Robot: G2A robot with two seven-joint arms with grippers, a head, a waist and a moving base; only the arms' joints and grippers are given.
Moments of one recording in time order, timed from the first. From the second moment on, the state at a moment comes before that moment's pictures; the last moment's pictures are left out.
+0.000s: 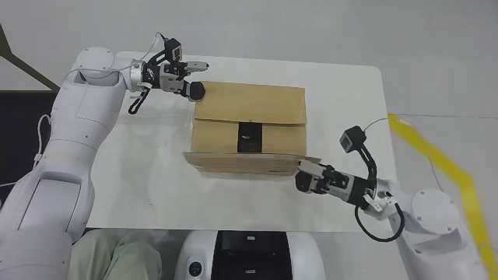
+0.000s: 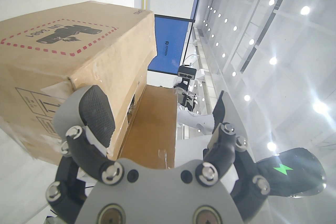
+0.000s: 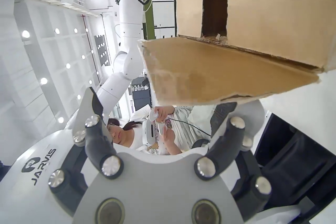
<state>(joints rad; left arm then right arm) 0.54 -1.03 -1.05 -0.81 -0.52 -0.03 -1.50 -1.67 -1.13 1.50 -2.13 0.27 0.18 0.99</state>
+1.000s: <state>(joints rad) 0.54 -1.03 -1.05 -0.81 -0.52 -0.03 -1.50 -1.41 -1.13 1.36 -1.88 0.21 0.02 0.84</state>
